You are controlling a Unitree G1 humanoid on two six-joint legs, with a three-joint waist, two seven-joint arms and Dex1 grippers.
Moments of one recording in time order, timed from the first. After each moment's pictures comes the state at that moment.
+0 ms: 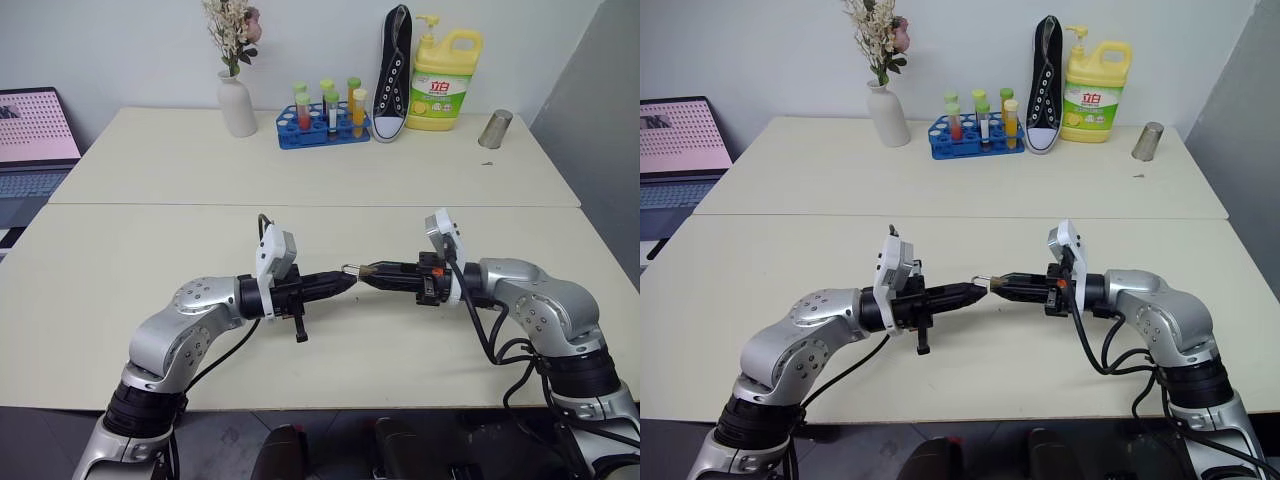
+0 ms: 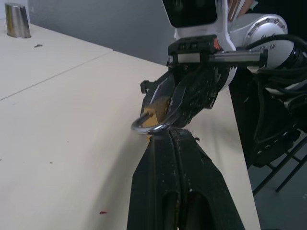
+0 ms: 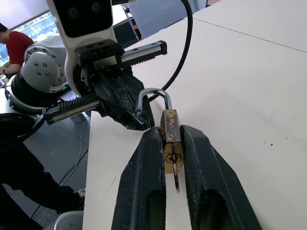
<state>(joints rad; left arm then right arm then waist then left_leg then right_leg) -0.34 0.52 -0.08 -0.32 -0.67 0.61 -0.91 -0.49 -0.53 0.08 -0.22 0.68 0.82 0.98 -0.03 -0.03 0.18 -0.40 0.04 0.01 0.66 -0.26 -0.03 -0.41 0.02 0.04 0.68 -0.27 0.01</state>
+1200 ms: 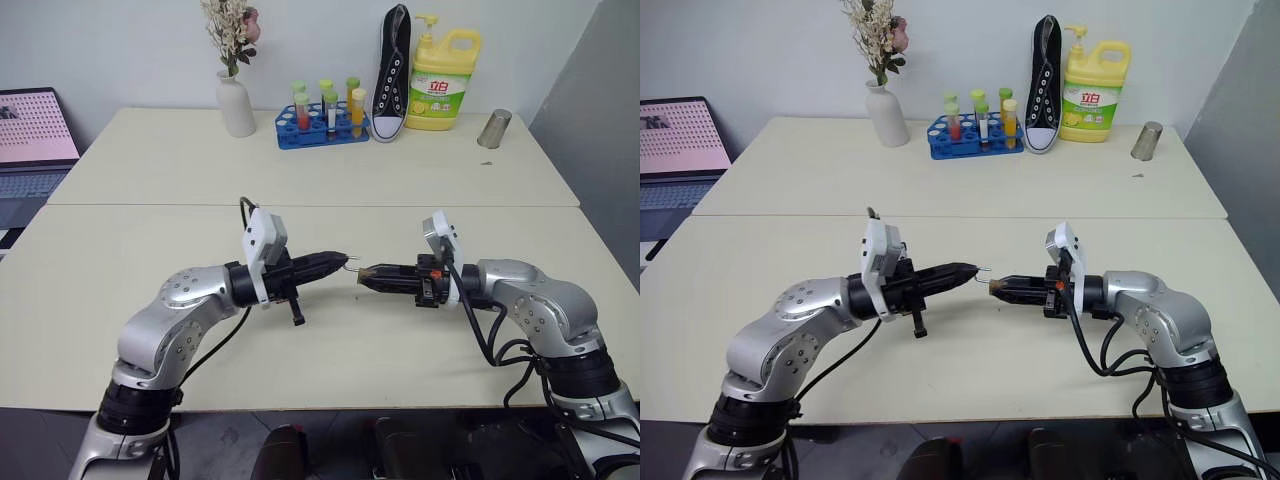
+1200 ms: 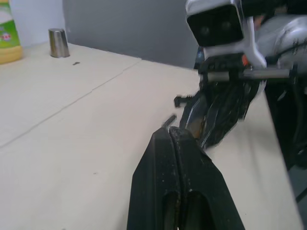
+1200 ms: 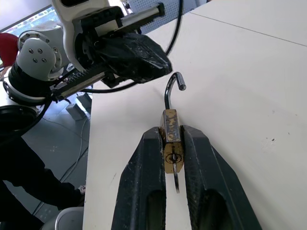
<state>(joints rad) -0.30 0.64 -0.05 -0.36 -0.49 0.40 -0.92 -0.49 -0.54 0.10 -0.21 0.68 0.82 0.98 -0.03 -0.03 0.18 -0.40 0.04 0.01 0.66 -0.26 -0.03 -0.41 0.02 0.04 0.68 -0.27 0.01</state>
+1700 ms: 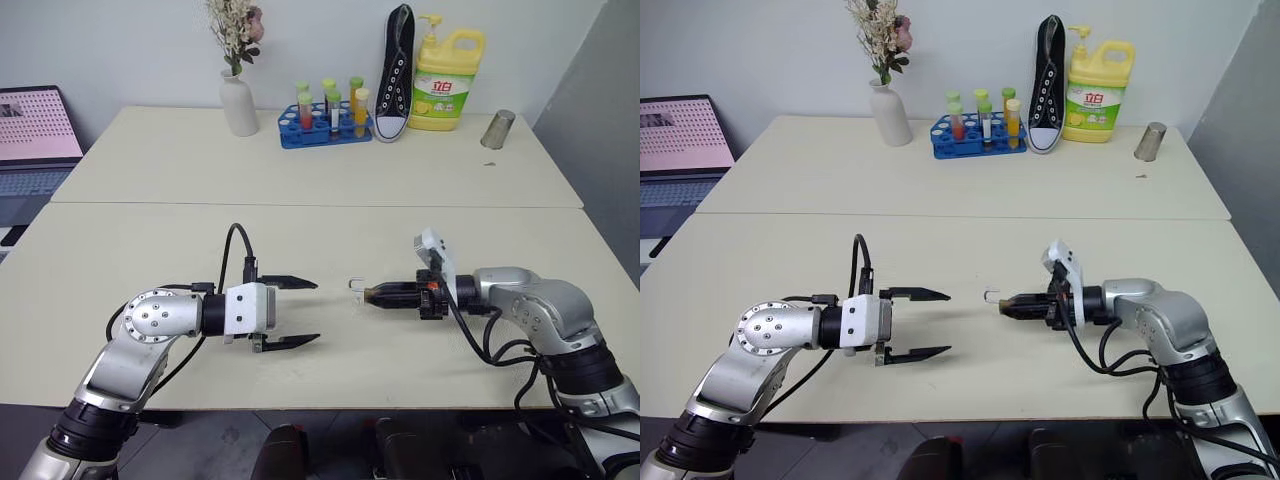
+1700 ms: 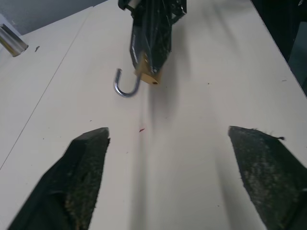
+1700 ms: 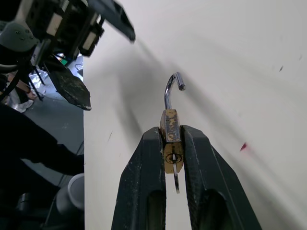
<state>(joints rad) -0.20 0.76 -0.10 -0.27 -0.26 -0.06 -1.13 -0.51 -0.58 0.20 -0.12 0.64 0.96 0.98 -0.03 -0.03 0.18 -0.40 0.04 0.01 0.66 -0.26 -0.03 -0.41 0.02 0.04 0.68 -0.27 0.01</state>
